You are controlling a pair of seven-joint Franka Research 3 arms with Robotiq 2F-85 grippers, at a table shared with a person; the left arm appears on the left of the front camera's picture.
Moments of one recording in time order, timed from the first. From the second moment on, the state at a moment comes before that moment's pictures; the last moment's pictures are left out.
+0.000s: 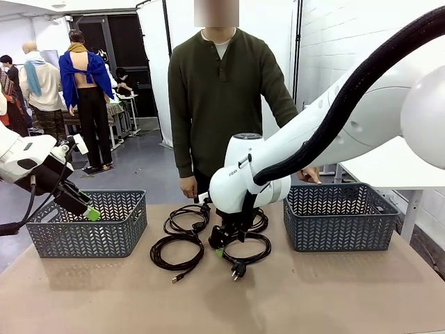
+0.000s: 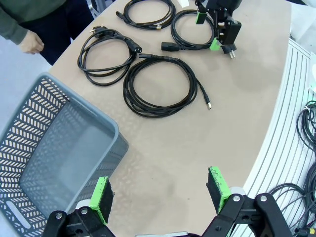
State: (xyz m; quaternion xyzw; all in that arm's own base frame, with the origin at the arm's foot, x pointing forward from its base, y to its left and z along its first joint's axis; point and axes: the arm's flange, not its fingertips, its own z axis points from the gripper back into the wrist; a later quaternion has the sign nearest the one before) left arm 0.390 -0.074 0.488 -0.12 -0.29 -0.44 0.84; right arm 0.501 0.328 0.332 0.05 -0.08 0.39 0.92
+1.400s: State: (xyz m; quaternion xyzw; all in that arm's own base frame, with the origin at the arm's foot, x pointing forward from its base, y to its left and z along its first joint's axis) left arm 0.390 -0.074 0.488 -0.12 -0.29 -0.44 0.84; right arm 0.521 0.350 0.306 0.03 -0.03 0.40 0.92
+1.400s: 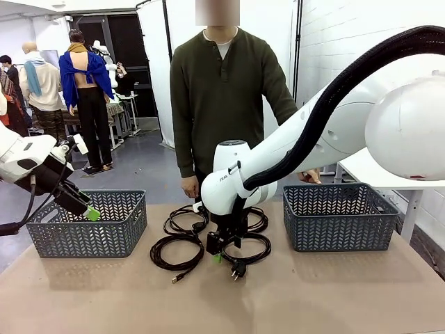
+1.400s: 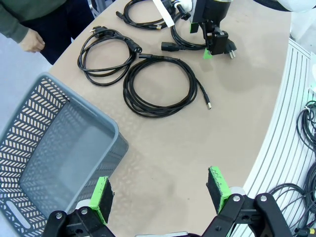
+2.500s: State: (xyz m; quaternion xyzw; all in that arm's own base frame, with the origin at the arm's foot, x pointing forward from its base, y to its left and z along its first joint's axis) left arm 0.390 -0.074 0.488 -0.12 -0.29 -0.44 0.84; right arm 0.526 0.351 0.305 0.03 -0.03 0.39 0.92
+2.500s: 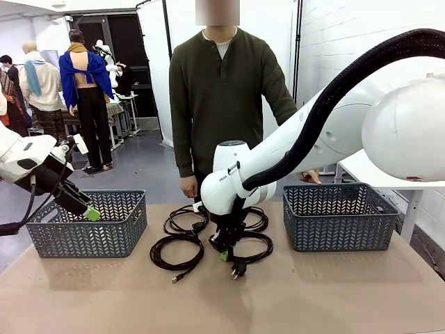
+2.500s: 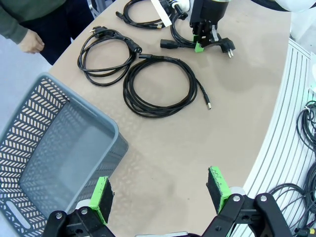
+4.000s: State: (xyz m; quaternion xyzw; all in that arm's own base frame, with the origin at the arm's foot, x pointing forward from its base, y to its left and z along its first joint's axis) left arm 0.390 -0.074 0.488 -0.12 -0.29 -0.44 0.84; right arm 0.479 0.332 0.462 0.00 -0.07 0.63 0.77
